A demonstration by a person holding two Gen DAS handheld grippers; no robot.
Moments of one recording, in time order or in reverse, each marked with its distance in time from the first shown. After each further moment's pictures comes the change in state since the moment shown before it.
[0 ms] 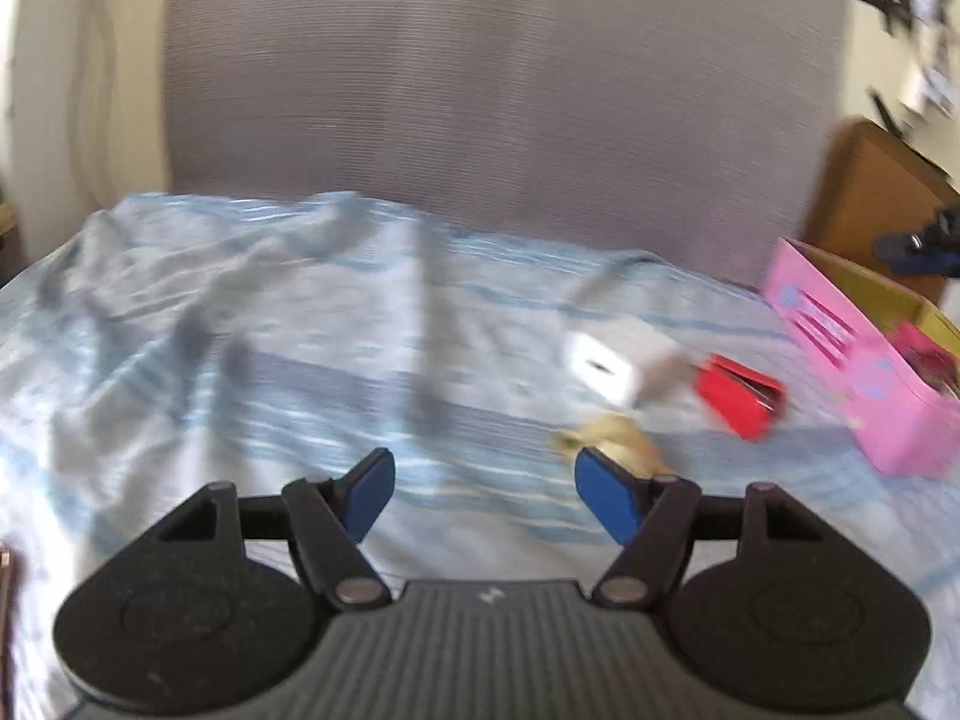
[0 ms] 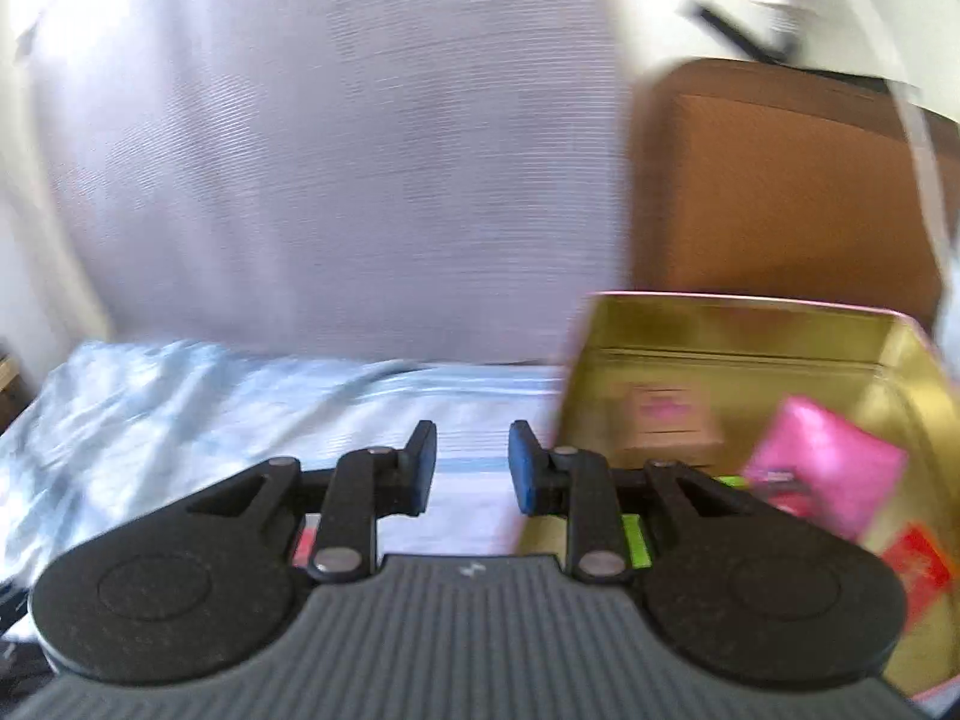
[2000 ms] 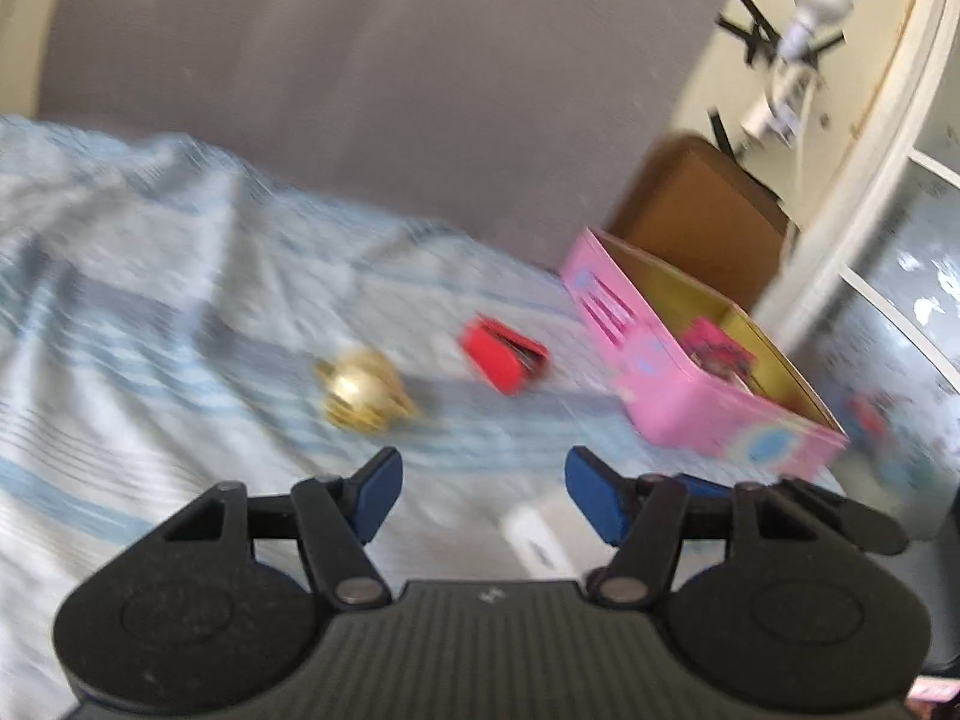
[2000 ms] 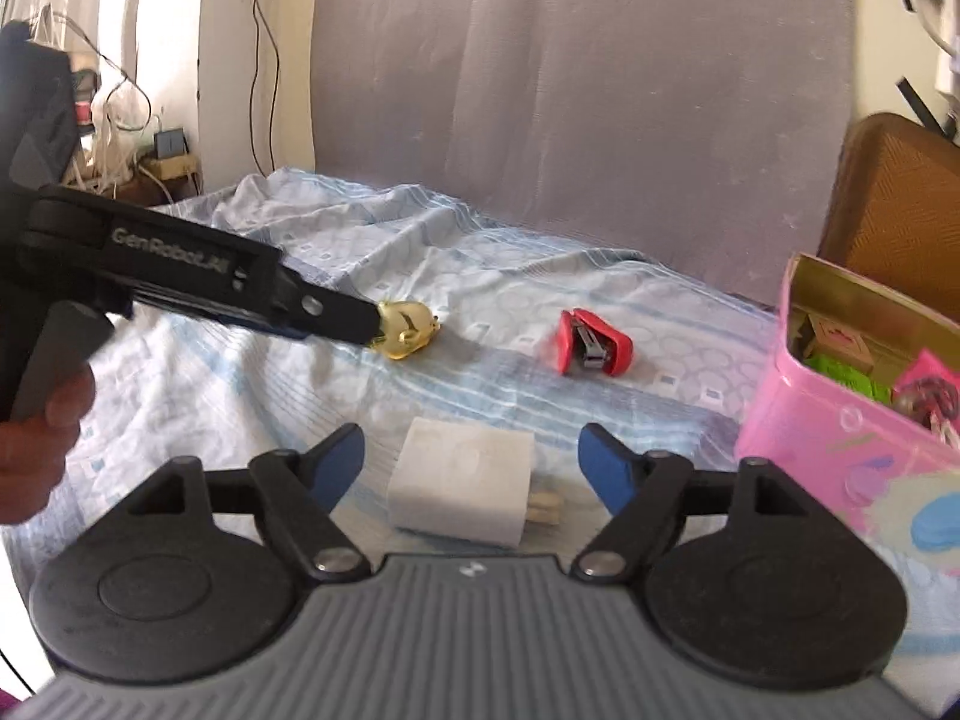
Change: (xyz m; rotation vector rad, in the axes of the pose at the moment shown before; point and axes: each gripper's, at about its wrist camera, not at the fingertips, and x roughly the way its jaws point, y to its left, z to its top) left arm -0.032 -0.035 -0.018 -0.054 0.094 -0.429; right arm -0.055 0.100 -0.162 -0.322 -0.038 0.168
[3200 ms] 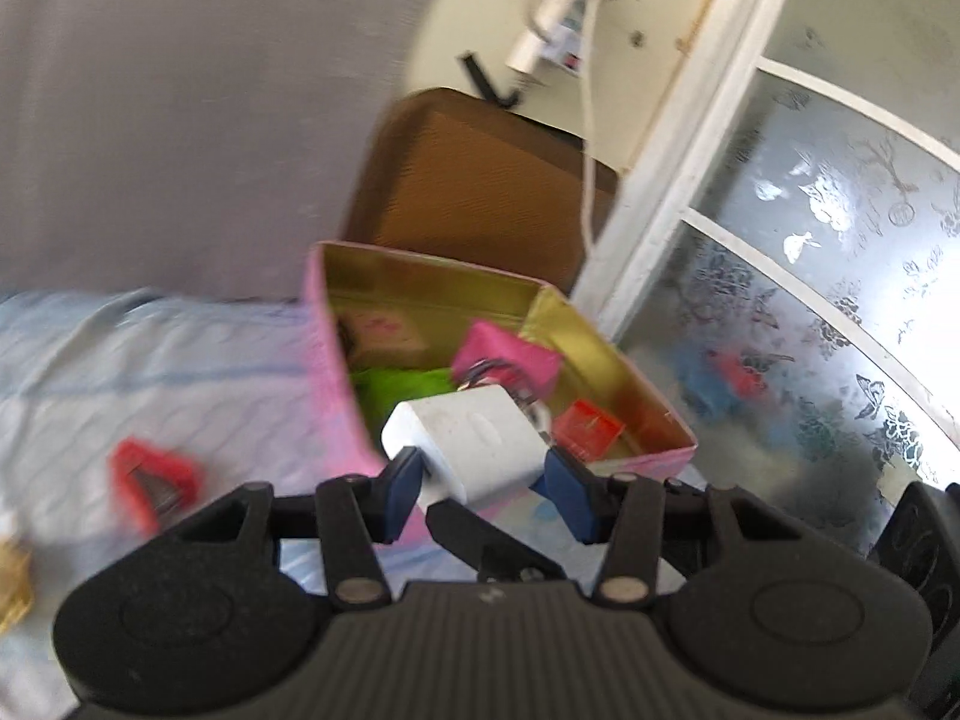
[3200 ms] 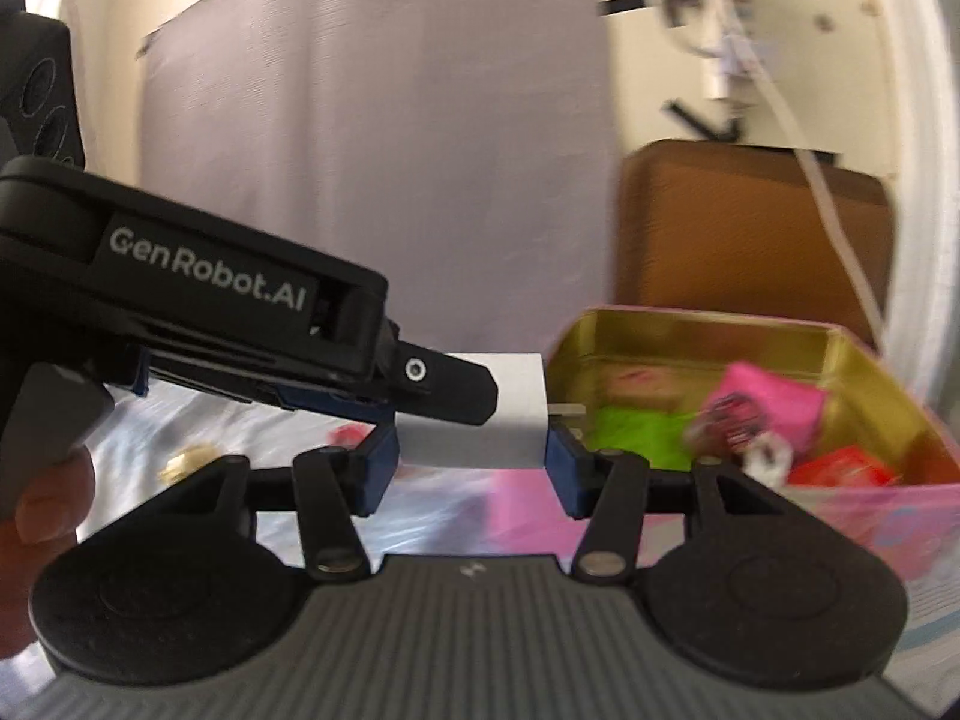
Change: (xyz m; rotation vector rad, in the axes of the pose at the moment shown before) left arm 0.087 -0.168 0.066 0.228 0.050 -0.229; right arm -0.055 -0.095 0.000 0.220 -0.216 -0.267
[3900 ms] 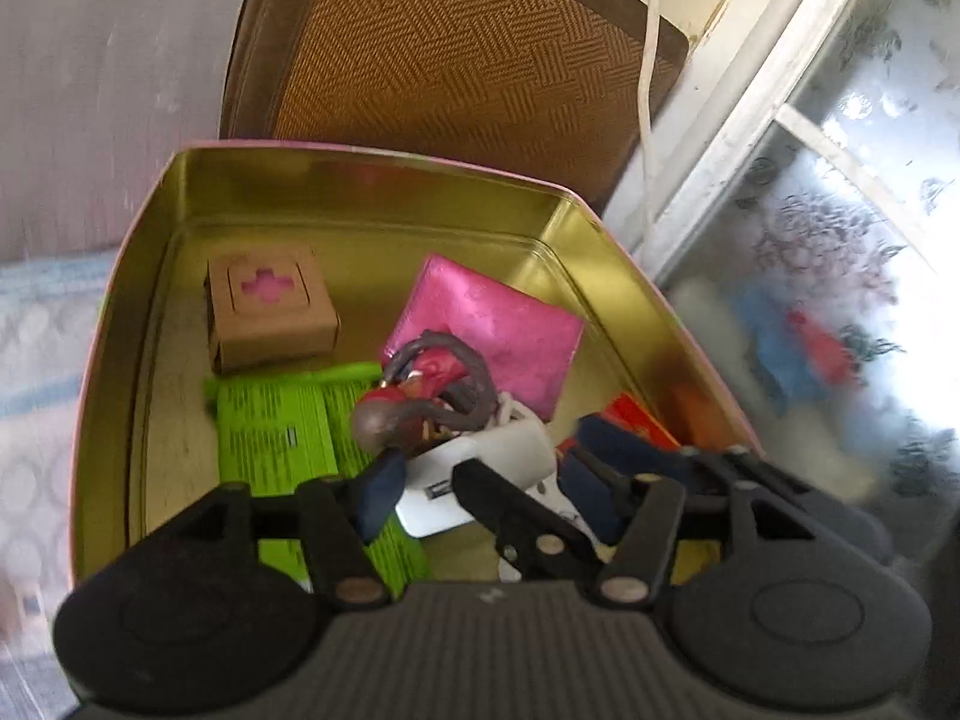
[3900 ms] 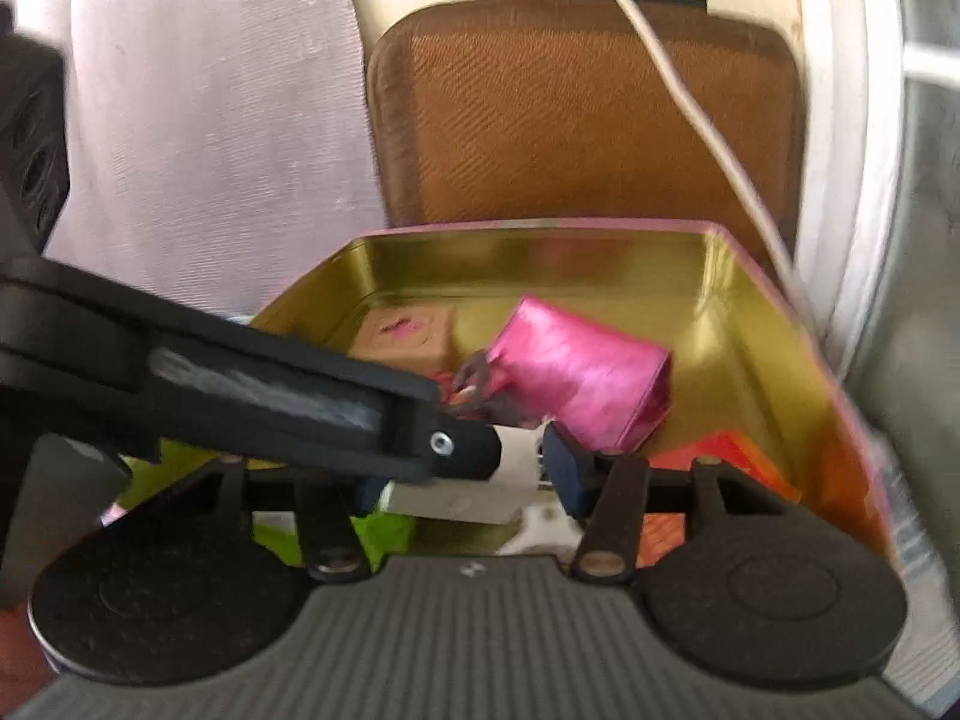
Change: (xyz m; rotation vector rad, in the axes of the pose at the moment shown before) left arm 0.183 -0.038 0.038 -0.038 0.243 0.080; right arm 0.089 -0.139 0.014 0.094 0.214 -0.145
